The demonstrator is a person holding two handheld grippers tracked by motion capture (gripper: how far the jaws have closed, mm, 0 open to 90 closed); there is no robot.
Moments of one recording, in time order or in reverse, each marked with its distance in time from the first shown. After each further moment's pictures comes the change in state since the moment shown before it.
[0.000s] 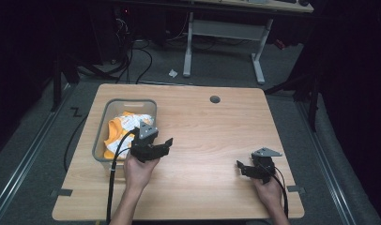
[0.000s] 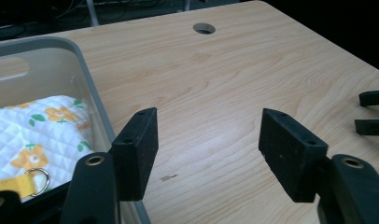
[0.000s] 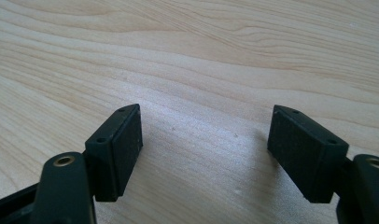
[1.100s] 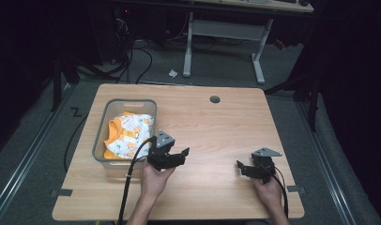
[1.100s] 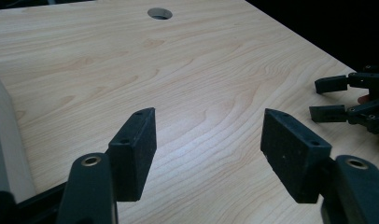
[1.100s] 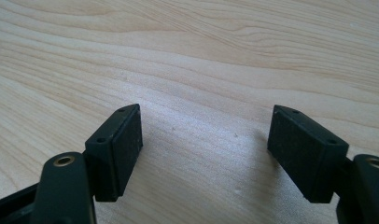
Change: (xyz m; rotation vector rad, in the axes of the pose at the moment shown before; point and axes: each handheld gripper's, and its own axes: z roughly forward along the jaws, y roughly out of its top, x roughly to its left) left arm -0.038 -0.015 0.024 0.019 -0.097 0.002; right arm 0.000 0.000 0.000 0.000 0.000 -0.002
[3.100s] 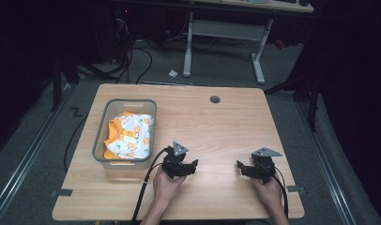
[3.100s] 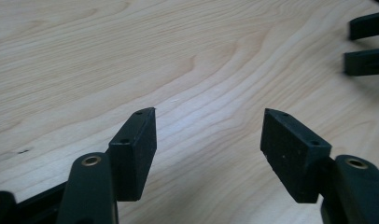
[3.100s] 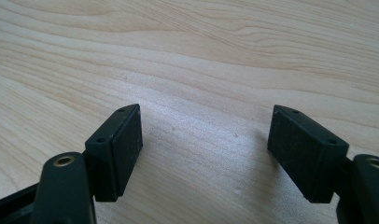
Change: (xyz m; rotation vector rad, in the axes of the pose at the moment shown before) left arm -0.014 -0.044 0.064 0.127 0.032 0.026; right arm 0.000 0.000 0.000 0.000 0.000 0.000
